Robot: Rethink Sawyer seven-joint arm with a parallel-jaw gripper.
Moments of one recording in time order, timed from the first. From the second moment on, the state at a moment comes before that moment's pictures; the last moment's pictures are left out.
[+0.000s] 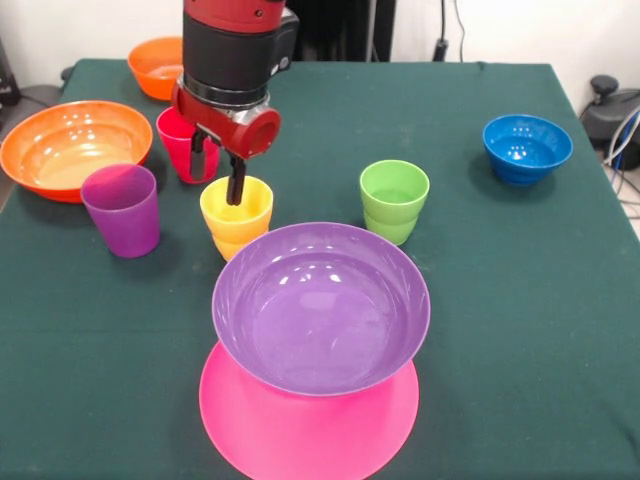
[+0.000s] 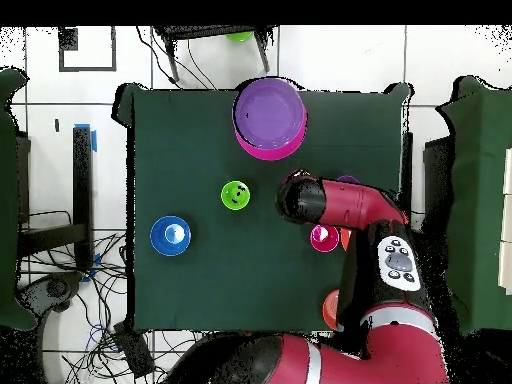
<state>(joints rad) -0.37 -0.49 -0.02 1.50 -0.26 0.43 2.32</state>
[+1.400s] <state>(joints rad) -0.20 -0.59 -0.02 1.54 -0.24 0.43 2.32</state>
